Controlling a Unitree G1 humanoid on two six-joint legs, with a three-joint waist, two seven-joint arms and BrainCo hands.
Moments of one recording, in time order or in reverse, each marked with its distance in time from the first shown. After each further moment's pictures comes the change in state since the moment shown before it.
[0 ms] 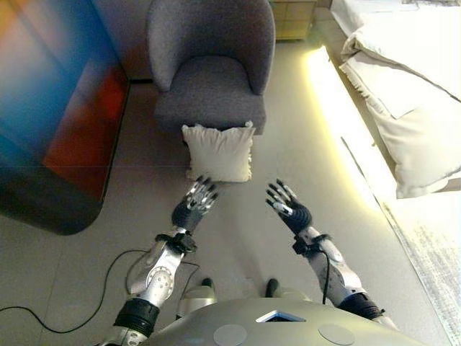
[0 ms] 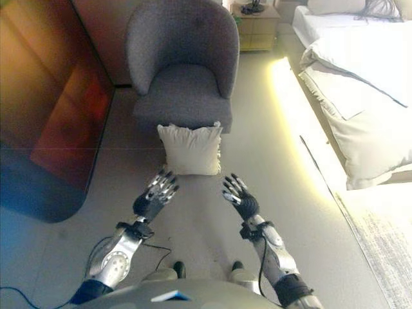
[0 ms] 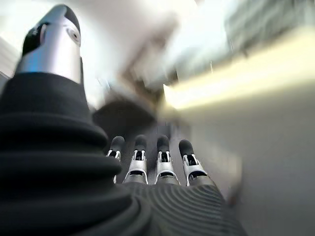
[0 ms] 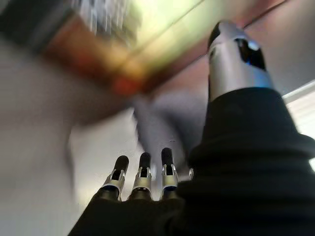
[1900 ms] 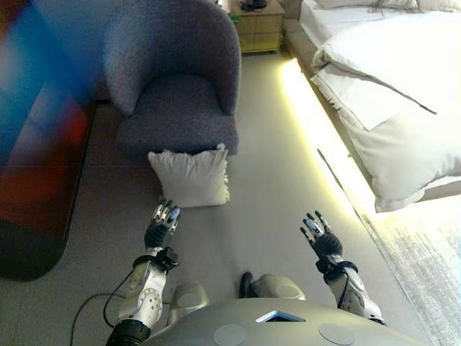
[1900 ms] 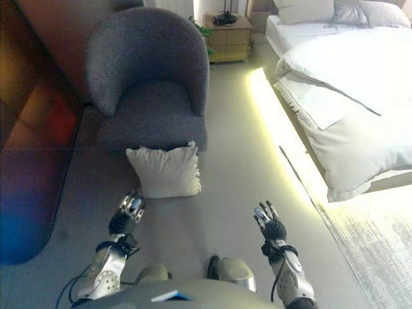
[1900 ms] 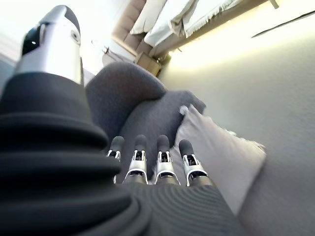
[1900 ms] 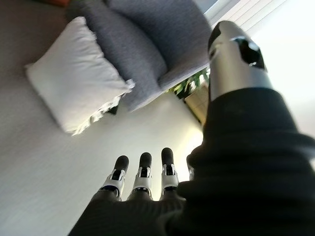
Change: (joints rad) left arm 0.095 -0.060 0.030 0.007 -0.091 -0.121 0.036; right arm 0.071 0.062 -0.139 0.080 0.233 0.054 0.049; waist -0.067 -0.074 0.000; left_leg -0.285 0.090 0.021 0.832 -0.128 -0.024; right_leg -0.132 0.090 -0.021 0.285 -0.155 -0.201
